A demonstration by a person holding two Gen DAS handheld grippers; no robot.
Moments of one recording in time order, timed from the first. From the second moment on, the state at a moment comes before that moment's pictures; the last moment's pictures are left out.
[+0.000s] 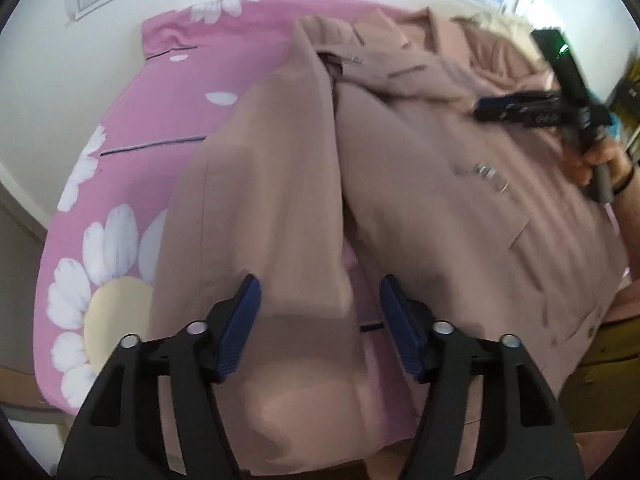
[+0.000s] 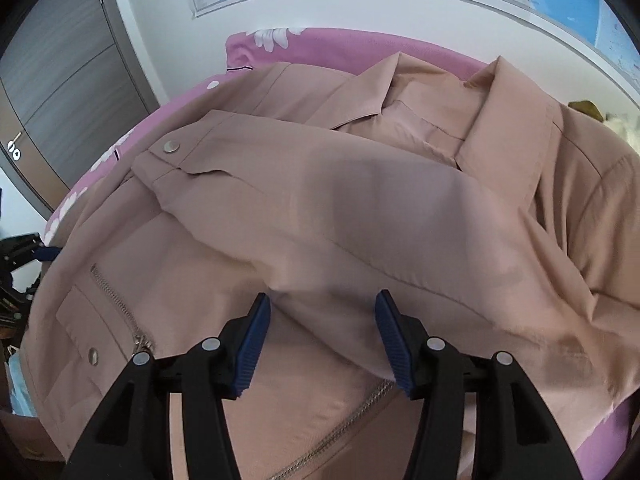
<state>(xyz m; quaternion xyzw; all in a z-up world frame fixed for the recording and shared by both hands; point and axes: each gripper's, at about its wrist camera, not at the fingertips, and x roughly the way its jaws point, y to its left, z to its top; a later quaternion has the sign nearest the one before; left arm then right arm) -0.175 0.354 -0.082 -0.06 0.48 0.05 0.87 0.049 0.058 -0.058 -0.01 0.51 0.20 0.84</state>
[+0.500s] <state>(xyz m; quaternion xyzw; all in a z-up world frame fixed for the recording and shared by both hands) -0.167 0.416 0.053 -0.16 0.37 0.02 0.92 0.010 0.068 -0.014 0.06 0.46 0.30 0.83</state>
